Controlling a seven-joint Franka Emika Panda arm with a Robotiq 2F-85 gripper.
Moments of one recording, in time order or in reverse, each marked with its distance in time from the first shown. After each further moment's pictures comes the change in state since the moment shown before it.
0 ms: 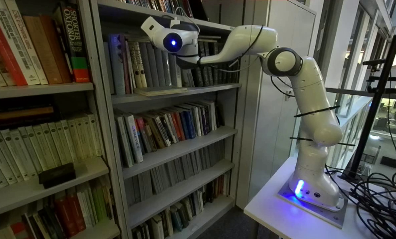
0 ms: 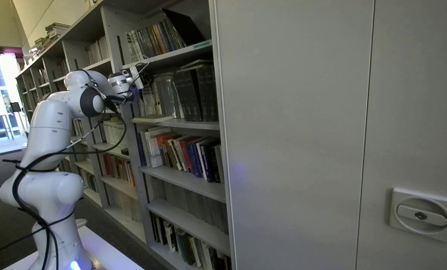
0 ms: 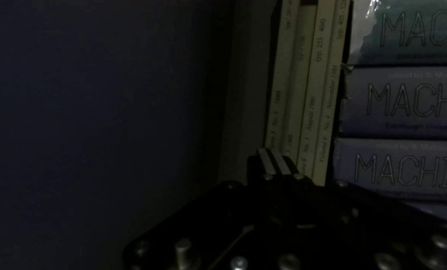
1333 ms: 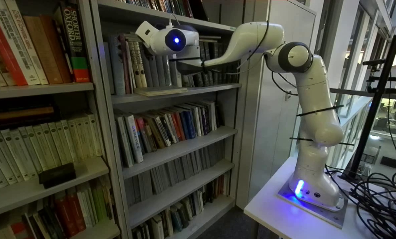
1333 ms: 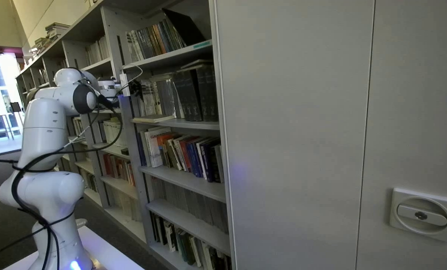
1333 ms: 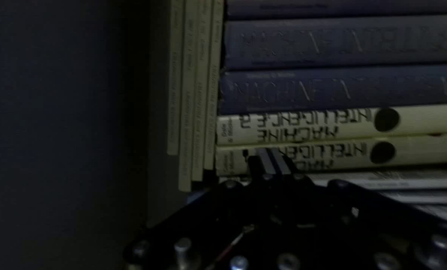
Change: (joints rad) arm 0.040 -0.089 0.088 -0.186 0.192 0.000 -0.067
